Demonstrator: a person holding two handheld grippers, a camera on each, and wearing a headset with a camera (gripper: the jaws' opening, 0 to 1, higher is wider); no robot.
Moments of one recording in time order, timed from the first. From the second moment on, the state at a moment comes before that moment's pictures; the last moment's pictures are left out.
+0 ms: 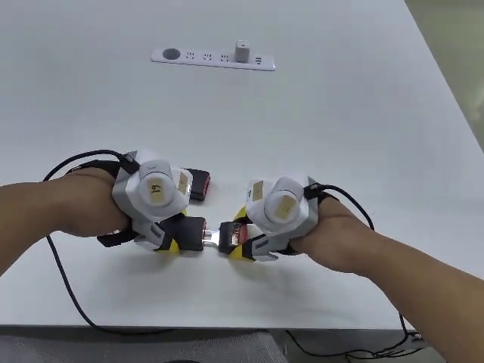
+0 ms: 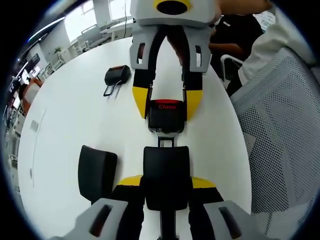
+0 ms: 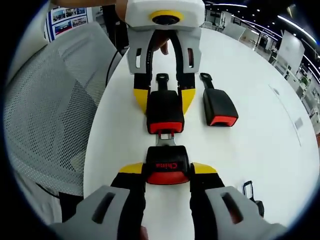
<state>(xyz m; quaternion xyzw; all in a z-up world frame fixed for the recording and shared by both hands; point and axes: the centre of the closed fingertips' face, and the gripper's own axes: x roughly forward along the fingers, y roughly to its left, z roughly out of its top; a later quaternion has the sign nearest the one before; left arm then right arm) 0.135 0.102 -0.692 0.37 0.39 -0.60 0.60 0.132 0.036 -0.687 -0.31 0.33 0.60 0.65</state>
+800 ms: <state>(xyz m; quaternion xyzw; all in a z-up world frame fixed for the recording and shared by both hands) 0.136 0.101 -0.692 0.36 0.38 -0.61 0.60 0.135 0.049 -0.686 -0.30 0.33 0.60 0.66</state>
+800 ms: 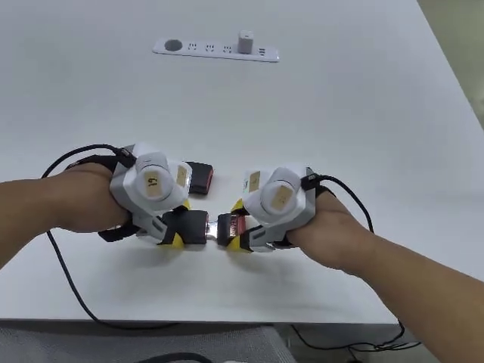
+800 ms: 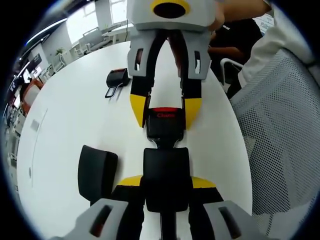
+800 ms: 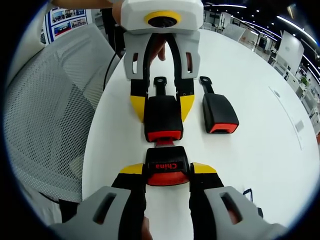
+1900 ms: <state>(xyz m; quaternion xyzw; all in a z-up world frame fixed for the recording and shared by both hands) 0.139 0.105 -0.691 0.36 0.37 -0.61 0.60 0.136 0.056 -0.690 -0.31 0.33 0.60 0.65</state>
